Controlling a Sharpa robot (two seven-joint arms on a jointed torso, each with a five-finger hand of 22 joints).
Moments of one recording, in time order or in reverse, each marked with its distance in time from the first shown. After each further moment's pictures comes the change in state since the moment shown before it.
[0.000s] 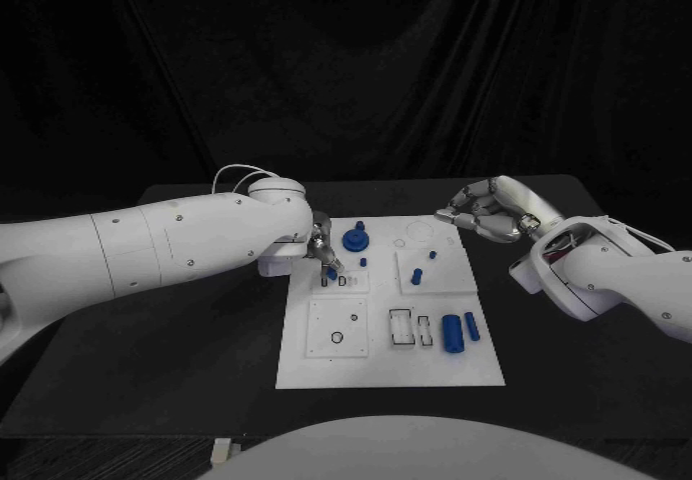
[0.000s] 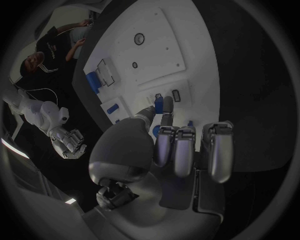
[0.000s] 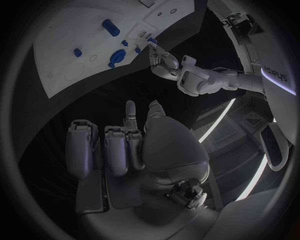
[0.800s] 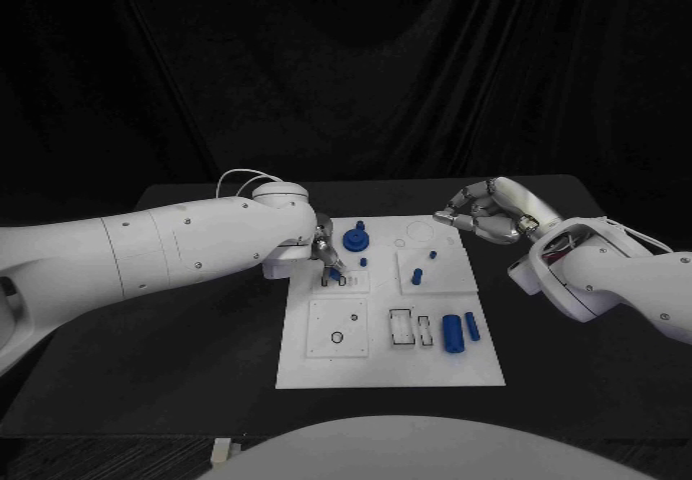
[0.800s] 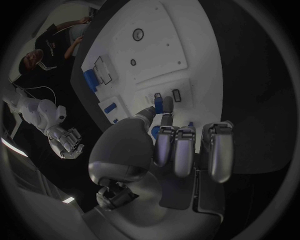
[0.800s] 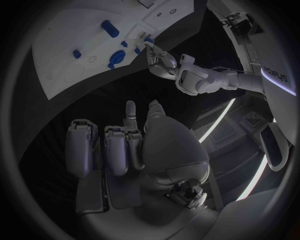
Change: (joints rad) left arm -0.016 0.020 0.000 -0.024 0.000 -0.024 -0.002; left_hand -0.019 -0.002 0.025 -0.005 -0.004 -0.002 0.002 0.000 0.000 0.000 0.003 0.000 0.000 -0.001 0.001 0.000 0.000 0.000 0.000 0.000 0.000 0.000; right arm -0.003 0.004 0.000 -0.001 0.000 0.000 0.000; right_hand 0.005 -0.003 0.000 0.000 0.000 -0.004 -0.004 0.004 0.000 0.000 0.000 -0.004 0.000 0.000 0.000 -0.005 0.000 0.000 0.000 0.000 -0.009 0.000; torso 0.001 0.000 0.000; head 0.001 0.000
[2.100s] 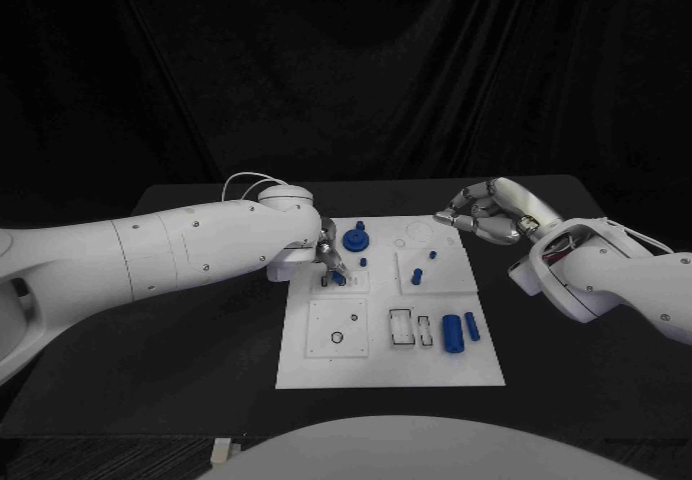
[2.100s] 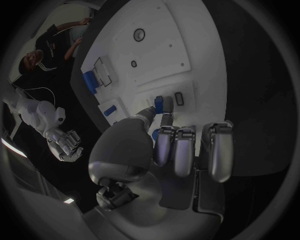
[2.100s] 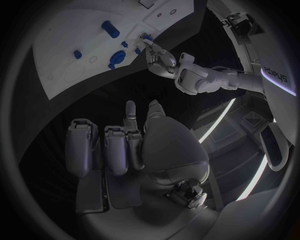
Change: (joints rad) left arm -0.012 0.020 0.000 -0.019 0.000 0.010 -0.001; left_hand -0.001 -0.001 0.003 0.003 -0.006 -0.002 0.002 -0.004 0.001 -0.004 0.000 -0.008 0.000 0.000 0.000 0.000 0.000 0.000 0.000 0.000 -0.009 0.000; right arm -0.002 -0.001 0.000 -0.001 0.000 0.000 0.000; right_hand 0.004 0.003 -0.003 -0.003 0.000 0.000 0.000 0.000 0.000 0.000 0.000 0.004 0.000 0.000 0.000 -0.004 0.000 0.000 0.000 0.000 -0.010 0.000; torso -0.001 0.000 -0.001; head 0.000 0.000
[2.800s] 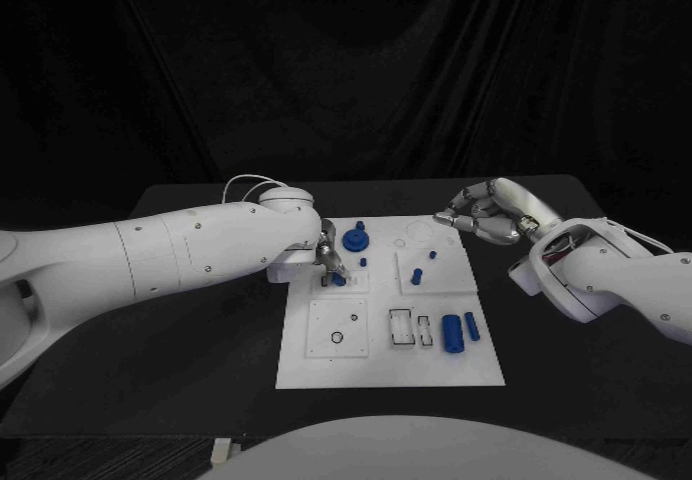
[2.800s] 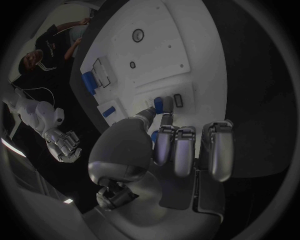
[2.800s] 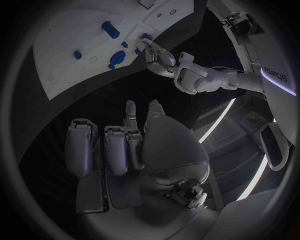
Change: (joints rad) left arm -0.008 0.006 0.000 -0.011 0.000 0.005 0.000; left_hand -0.025 -0.006 0.033 0.006 -0.076 0.000 0.000 -0.006 0.006 0.000 0.001 -0.015 0.000 0.000 0.000 0.000 0.000 0.000 0.000 0.000 -0.015 0.000; right arm 0.000 -0.001 0.000 0.000 0.000 0.003 0.000; right_hand 0.004 -0.004 -0.003 0.003 0.000 0.000 0.000 0.004 0.000 0.000 0.000 -0.002 0.000 -0.001 0.001 0.000 0.000 0.000 0.000 0.000 0.000 0.000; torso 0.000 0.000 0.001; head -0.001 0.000
